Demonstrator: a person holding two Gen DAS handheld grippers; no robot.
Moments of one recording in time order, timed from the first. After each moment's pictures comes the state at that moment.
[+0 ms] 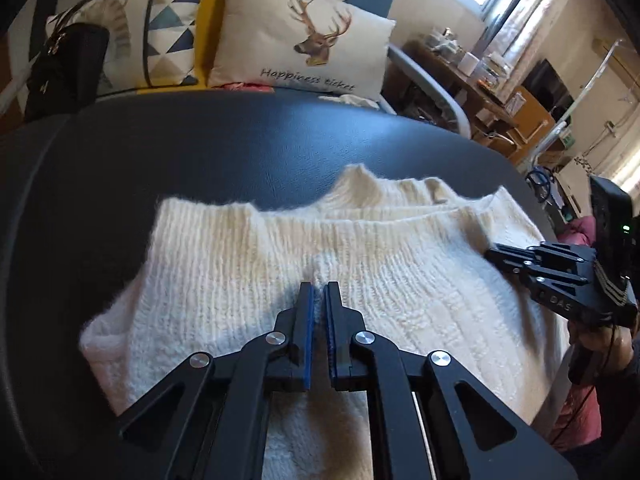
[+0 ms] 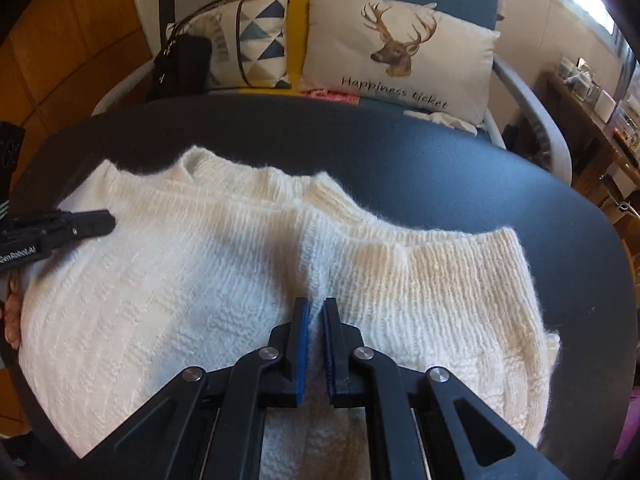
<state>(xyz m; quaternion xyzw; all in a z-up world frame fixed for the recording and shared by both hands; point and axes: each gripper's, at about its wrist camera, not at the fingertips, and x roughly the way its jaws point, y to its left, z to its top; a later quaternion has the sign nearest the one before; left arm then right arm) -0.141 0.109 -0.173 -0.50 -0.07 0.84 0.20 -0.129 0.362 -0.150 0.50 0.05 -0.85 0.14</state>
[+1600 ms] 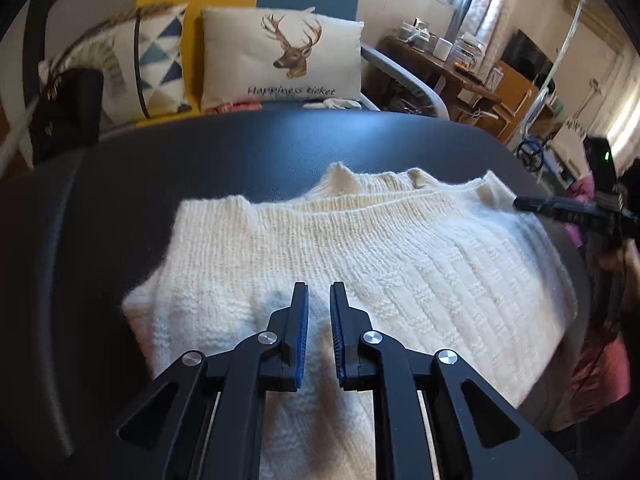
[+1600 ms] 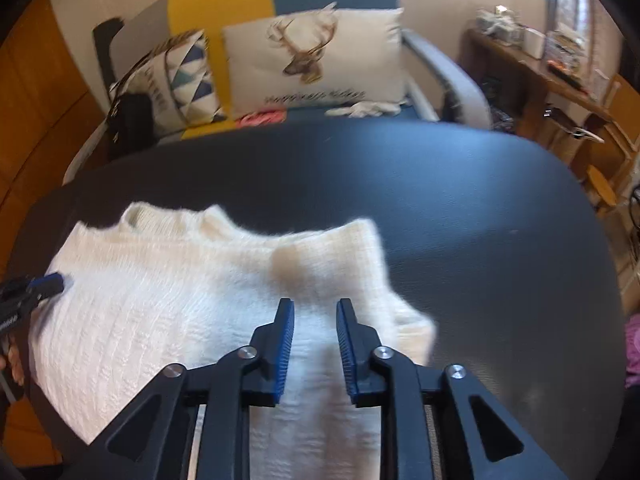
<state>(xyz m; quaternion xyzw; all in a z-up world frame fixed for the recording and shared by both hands) -0.087 0.104 -0.143 -0.47 0.02 0.85 0.22 -0.081 0.459 -0.131 0.49 -0.05 -0.87 0.05</state>
